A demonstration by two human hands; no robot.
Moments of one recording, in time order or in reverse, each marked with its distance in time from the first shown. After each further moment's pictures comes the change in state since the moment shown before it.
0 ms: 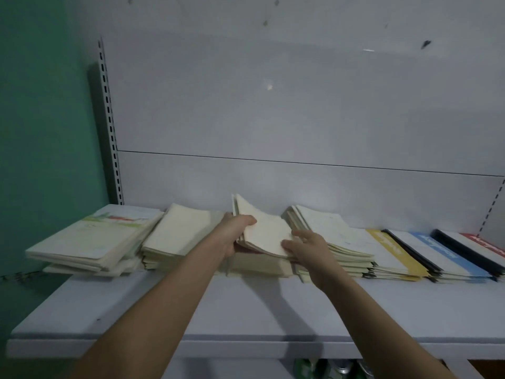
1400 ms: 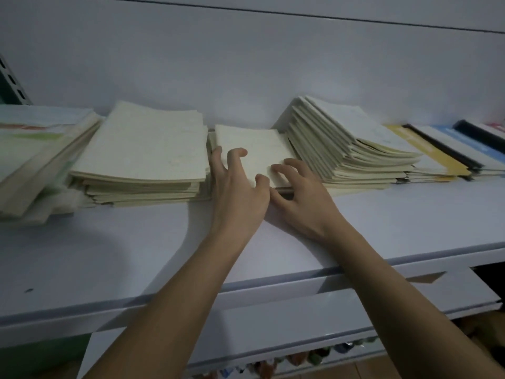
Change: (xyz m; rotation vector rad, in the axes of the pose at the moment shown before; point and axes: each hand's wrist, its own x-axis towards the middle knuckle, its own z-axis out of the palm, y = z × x) left_hand 0.031 -0.120 -0.005 0.635 0.254 0.569; right_hand 0.023 0.094 0.049 -0.772 0.041 -0.415
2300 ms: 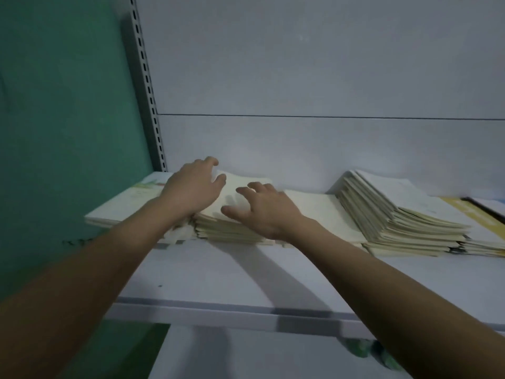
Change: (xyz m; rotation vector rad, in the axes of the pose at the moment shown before) left_hand 0.061 0.008 -0.209 0.726 -0.079 0.010; right_hand 0.049 -0.166 0.005 -0.228 -0.274 -0.339
